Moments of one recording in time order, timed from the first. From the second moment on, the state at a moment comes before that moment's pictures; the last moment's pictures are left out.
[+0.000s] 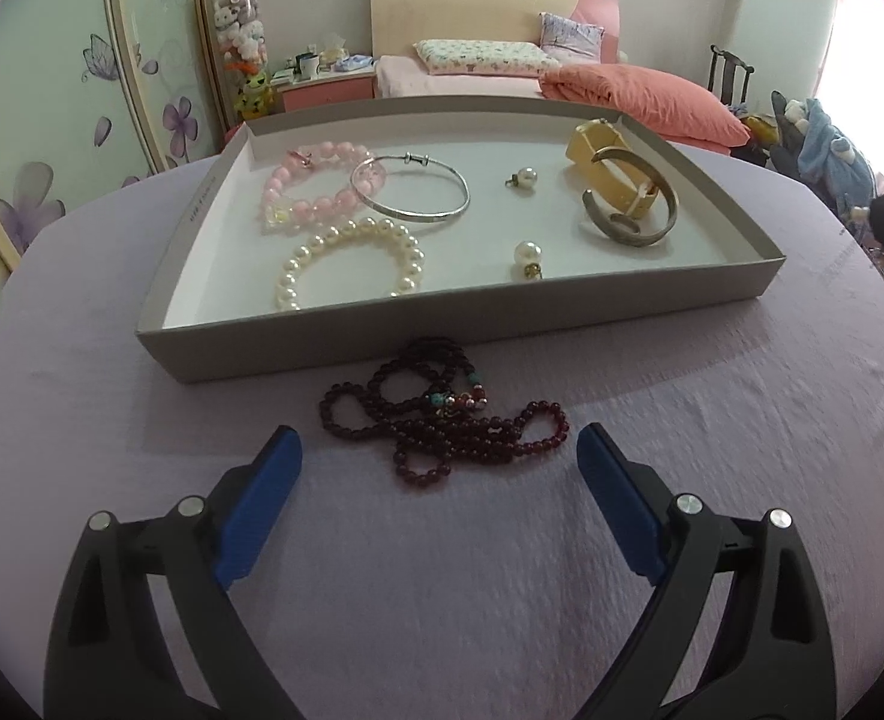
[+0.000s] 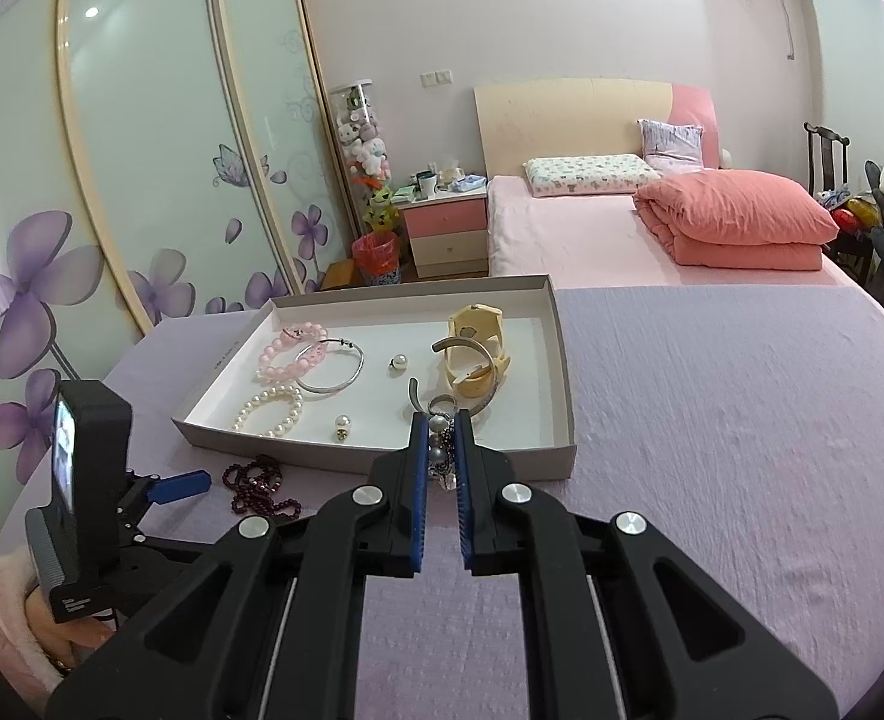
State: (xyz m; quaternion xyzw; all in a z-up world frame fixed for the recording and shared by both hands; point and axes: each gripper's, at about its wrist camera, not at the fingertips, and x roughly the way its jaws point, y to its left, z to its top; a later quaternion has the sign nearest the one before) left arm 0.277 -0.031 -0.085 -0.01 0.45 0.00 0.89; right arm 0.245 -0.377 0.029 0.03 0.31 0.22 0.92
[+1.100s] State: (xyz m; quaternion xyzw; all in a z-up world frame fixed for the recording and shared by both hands) left arm 0.228 -0.013 0.013 -0.04 0.33 -0.07 0.94; right arm 0.230 -0.367 0.051 0.05 0.29 0.25 0.92
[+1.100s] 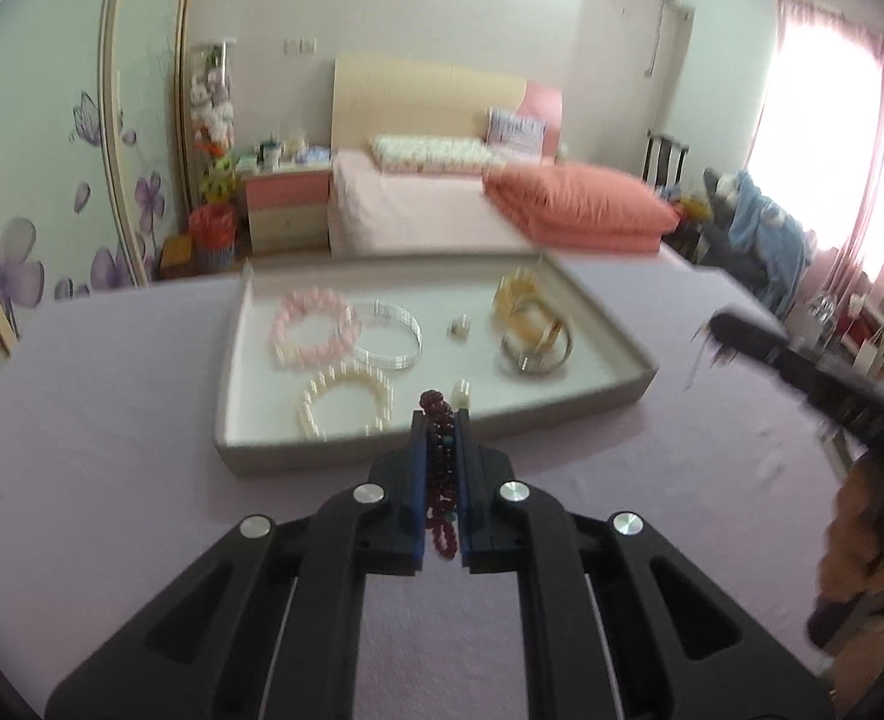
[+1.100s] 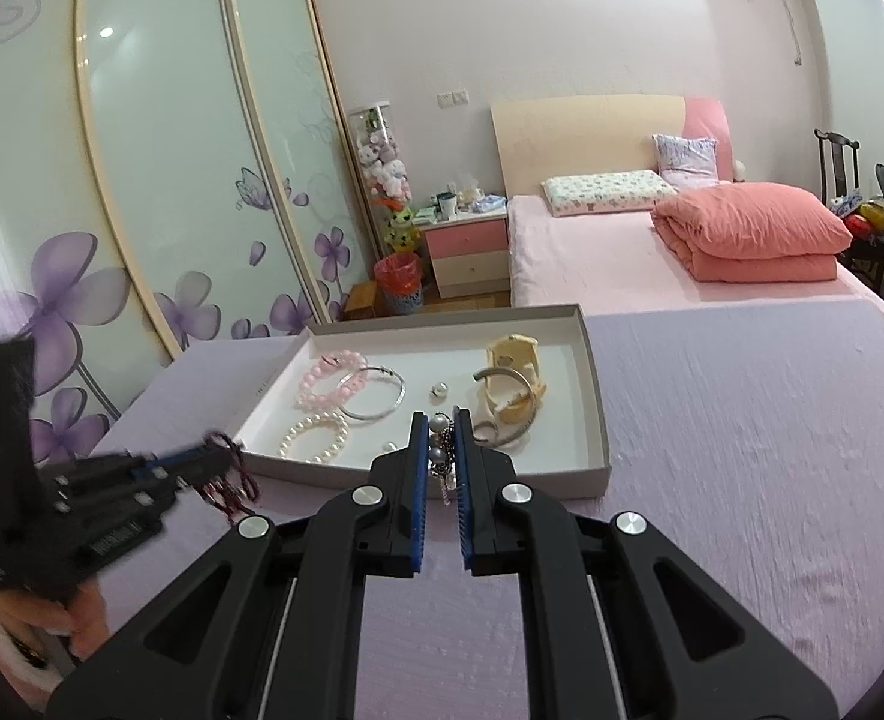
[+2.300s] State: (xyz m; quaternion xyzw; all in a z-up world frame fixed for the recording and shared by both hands) left arm 0.323 0.009 0.019 -0.10 0.30 -0.06 0.95; right arm 0.297 -0.336 0.046 0.05 0.28 0.22 0.93
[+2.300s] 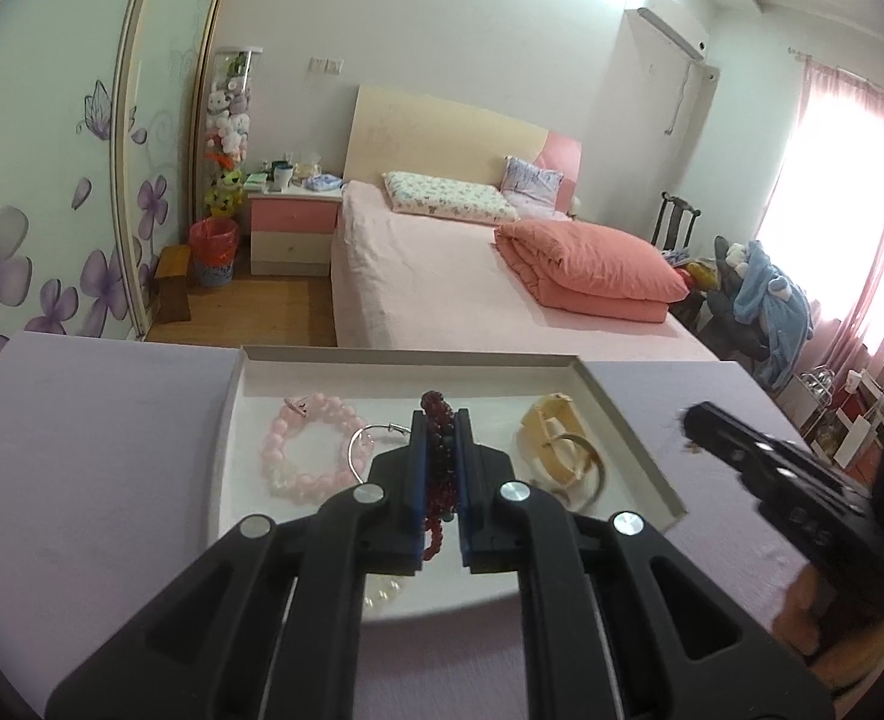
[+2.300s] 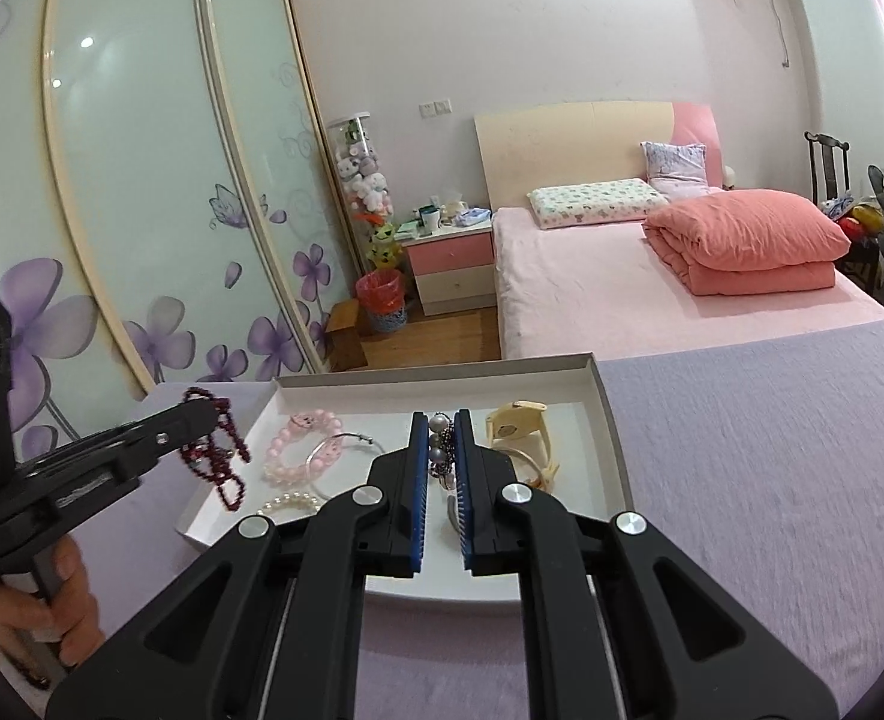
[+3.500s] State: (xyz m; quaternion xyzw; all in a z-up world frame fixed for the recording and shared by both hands) left arm 0.259 0.047 0.029 -0.11 0.24 -0.01 0.96; right arm 0.336 -0.290 0.018 0.02 0.30 0.20 0.93
